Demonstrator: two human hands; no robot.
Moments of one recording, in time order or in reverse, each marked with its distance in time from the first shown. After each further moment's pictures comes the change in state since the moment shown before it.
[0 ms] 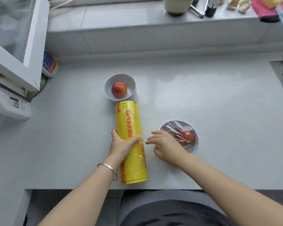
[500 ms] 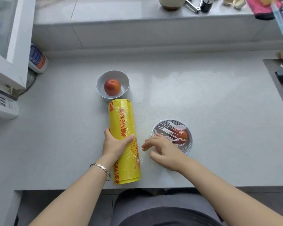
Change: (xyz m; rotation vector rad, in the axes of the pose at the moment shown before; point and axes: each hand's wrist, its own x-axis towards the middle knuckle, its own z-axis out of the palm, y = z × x) left_hand 0.000 0.001 0.003 0.028 0.006 0.002; right_hand -0.022 -0.010 -0.018 0.327 -0.063 0.078
